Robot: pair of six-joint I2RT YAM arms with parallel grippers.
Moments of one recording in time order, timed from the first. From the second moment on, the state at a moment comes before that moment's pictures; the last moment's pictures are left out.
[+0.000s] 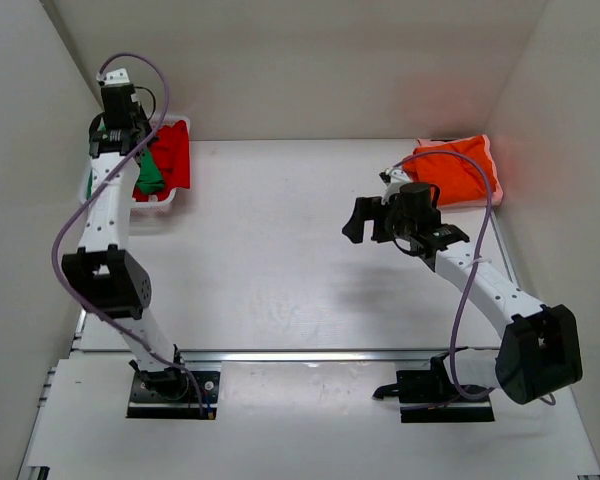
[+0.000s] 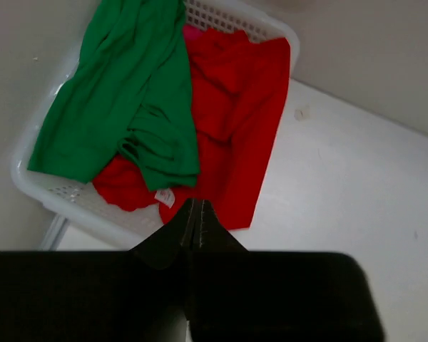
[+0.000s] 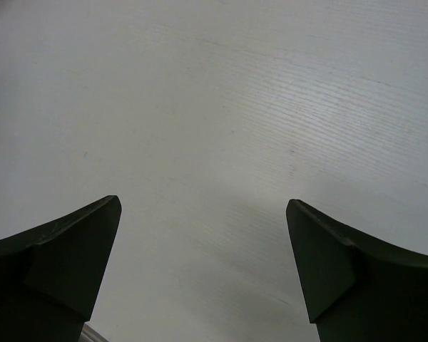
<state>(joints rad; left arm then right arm) 0.07 1.70 1.81 -0.65 -0.25 -0.19 0.34 1.27 0.90 -0.20 -0.25 0.27</state>
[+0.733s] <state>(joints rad) 0.21 2.51 2.31 -0.64 -0.29 -0.27 0.37 1.41 0.96 -0.18 -0.34 0.24</state>
